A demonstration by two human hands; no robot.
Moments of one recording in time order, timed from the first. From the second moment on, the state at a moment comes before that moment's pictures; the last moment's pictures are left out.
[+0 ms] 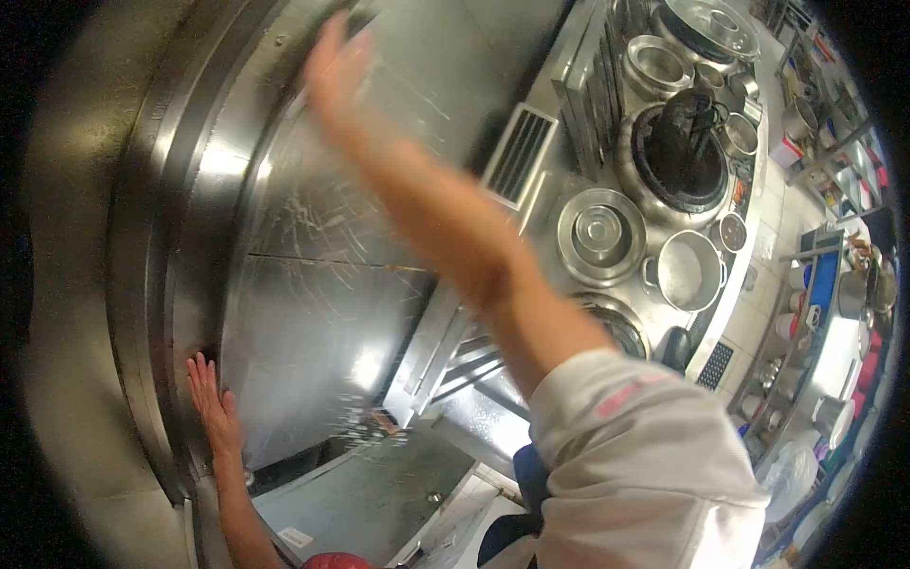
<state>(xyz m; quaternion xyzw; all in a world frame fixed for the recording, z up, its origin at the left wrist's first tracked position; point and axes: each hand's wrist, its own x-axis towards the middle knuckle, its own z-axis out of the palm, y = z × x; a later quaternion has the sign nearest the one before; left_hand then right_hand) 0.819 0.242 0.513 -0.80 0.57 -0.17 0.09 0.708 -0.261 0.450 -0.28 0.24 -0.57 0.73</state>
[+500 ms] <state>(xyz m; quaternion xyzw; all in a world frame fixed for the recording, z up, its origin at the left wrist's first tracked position) 0.822 0.247 0.525 -0.80 0.58 -0.13 0.11 0.696 -0.327 0.453 -0.39 0.30 -0.53 0.69</state>
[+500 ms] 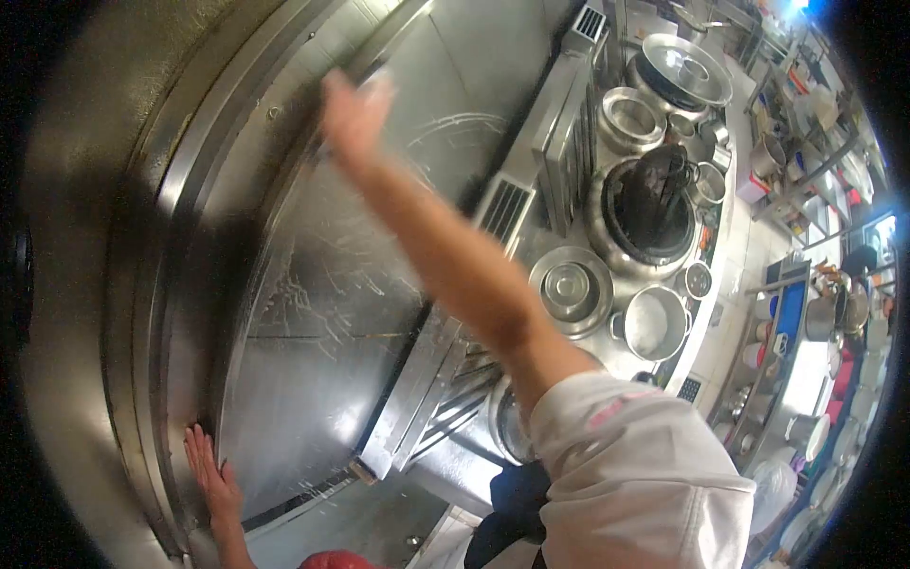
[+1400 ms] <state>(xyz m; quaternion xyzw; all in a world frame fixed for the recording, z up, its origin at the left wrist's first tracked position) 0.759 0.378 0.572 -0.92 0.33 -0.14 -0.18 0.812 0.383 0.476 -0.22 0.22 -0.21 0.93</state>
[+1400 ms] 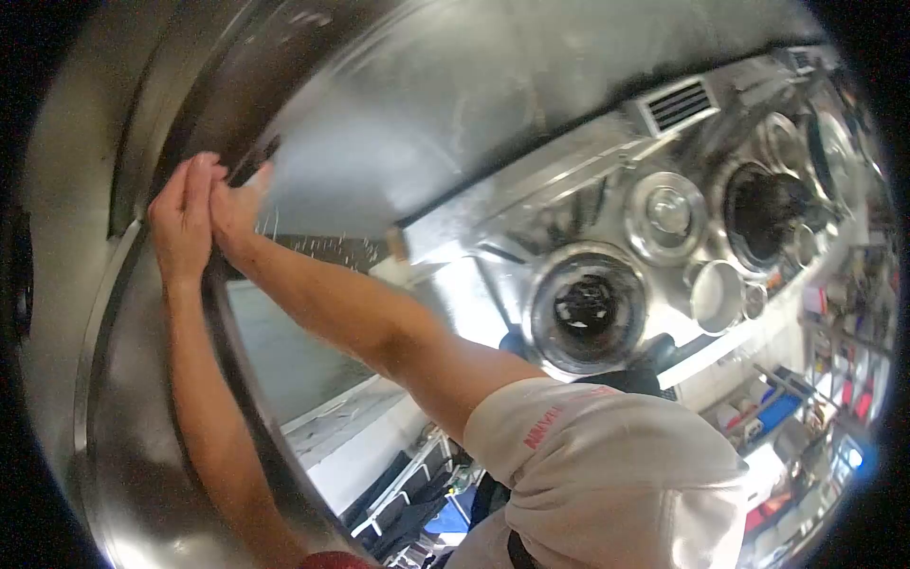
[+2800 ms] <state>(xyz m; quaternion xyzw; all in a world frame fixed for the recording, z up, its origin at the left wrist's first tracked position) 0.855 0.409 0.502 -0.84 0.52 -0.18 0.03 0.895 0.377 0.260 -0.32 -0.26 0.35 0.84</state>
